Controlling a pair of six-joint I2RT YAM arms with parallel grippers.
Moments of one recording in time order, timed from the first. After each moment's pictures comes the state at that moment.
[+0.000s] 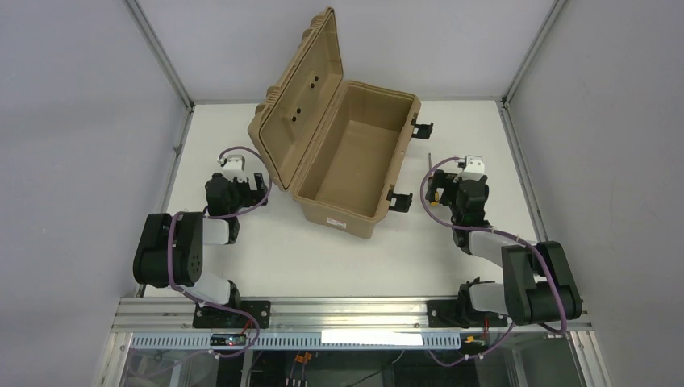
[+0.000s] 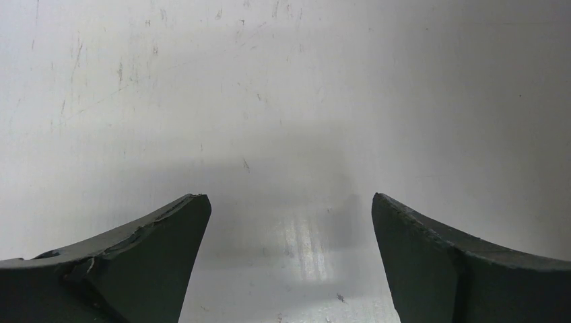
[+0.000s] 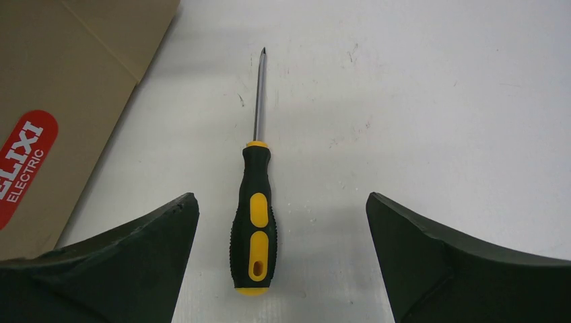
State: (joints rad) left arm 0.02 1.53 0.36 0.90 0.17 -0.03; right arm 0.12 1.29 0.32 0.63 0.12 0.16
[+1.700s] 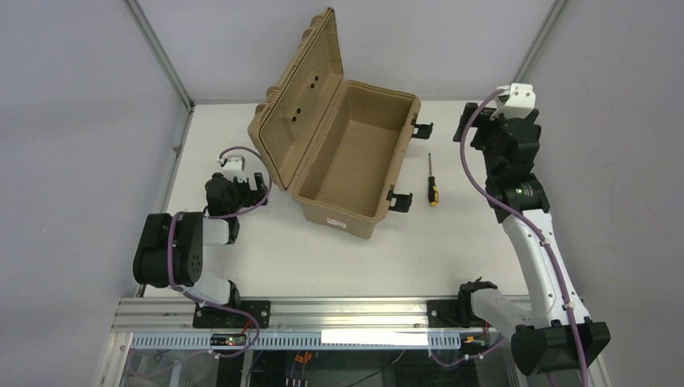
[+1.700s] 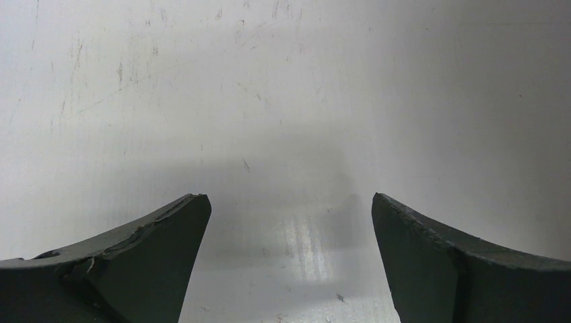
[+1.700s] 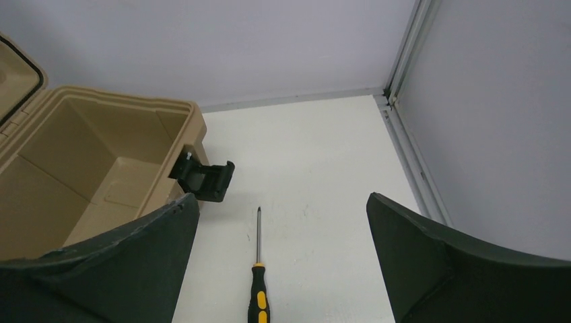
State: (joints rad) left arm 0.02 1.53 0.36 0.90 0.17 -0.03; right arm 0.12 0.99 1.03 -0.17 0.22 0.04
